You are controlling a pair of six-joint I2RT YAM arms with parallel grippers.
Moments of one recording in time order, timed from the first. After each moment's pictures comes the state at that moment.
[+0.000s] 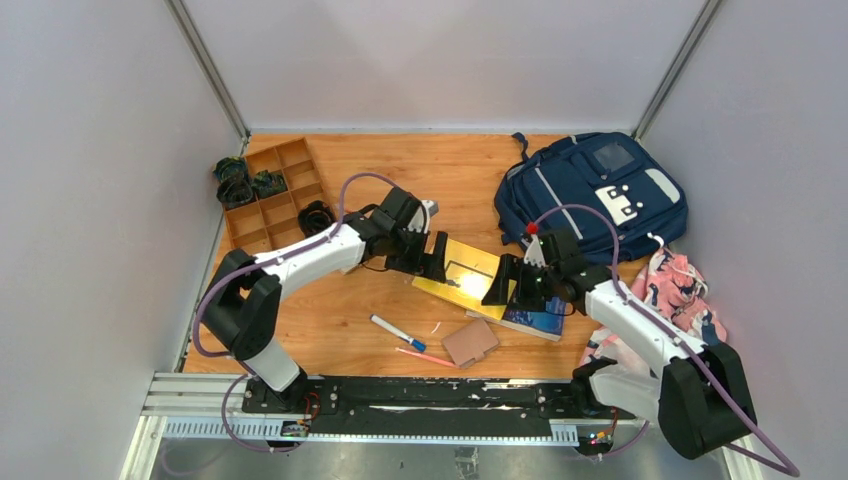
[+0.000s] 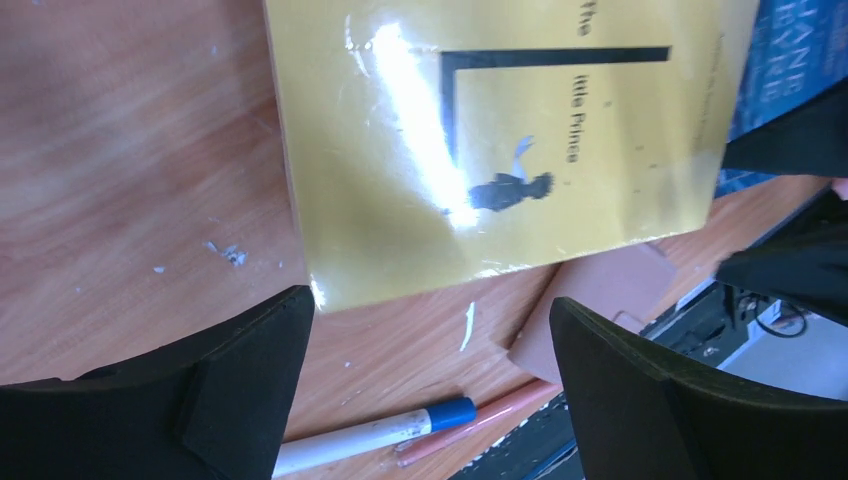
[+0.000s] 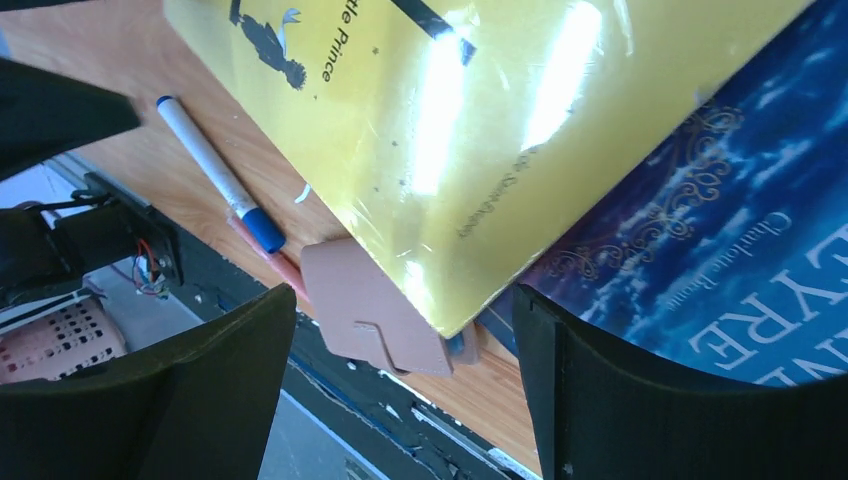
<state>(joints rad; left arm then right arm) -0.68 1.63 1.08 -0.47 0.29 -0.40 0.38 1.10 0.58 -0.43 -0.49 0.50</state>
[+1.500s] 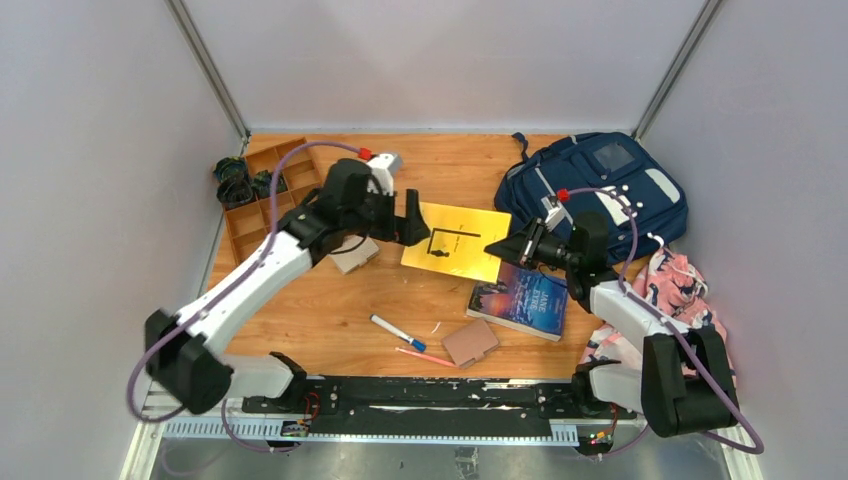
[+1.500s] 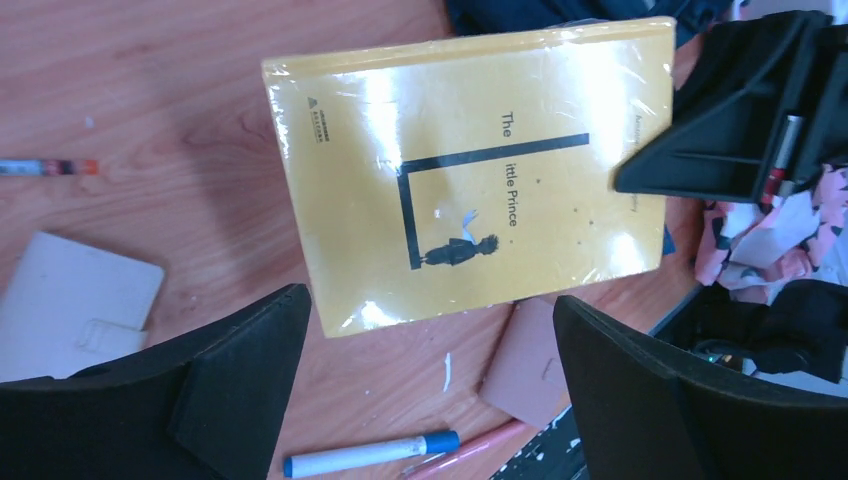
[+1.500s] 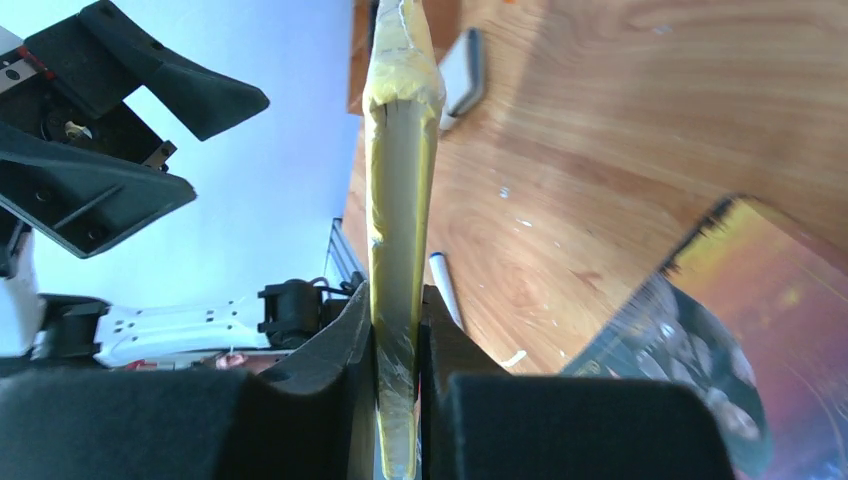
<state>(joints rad) -0.58 1.37 1.17 -0.45 0.24 -0.36 0.16 1.18 0.48 0.36 -0.84 0.89</state>
